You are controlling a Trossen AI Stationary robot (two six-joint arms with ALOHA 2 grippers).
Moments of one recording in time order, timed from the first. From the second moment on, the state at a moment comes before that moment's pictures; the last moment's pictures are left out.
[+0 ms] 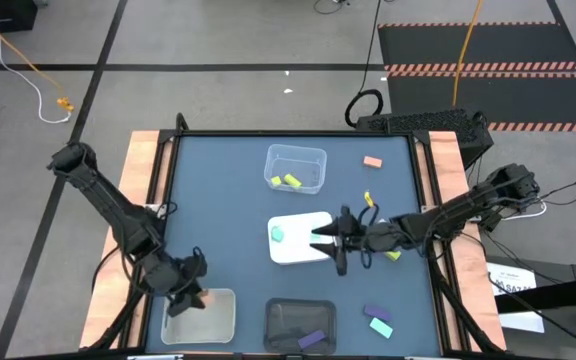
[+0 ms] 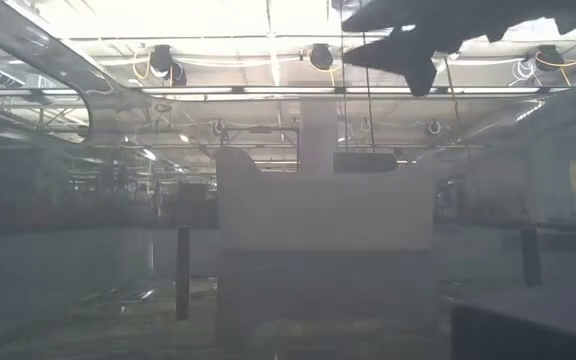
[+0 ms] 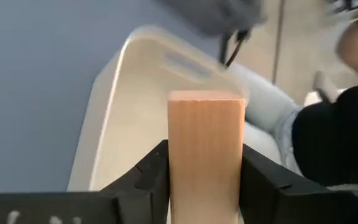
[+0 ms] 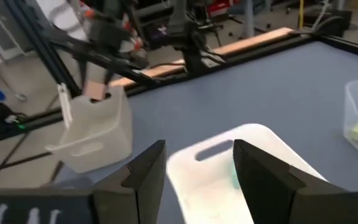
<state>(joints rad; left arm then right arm) -0.82 1.08 0.63 -0.31 -0.02 -1.20 0.34 1.33 0.61 0.47 0.40 0.42</state>
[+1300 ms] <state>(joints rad) -0.68 1.07 0.63 0.18 -0.17 -0.47 -0.02 1.00 0.61 -0.19 0.61 0.48</state>
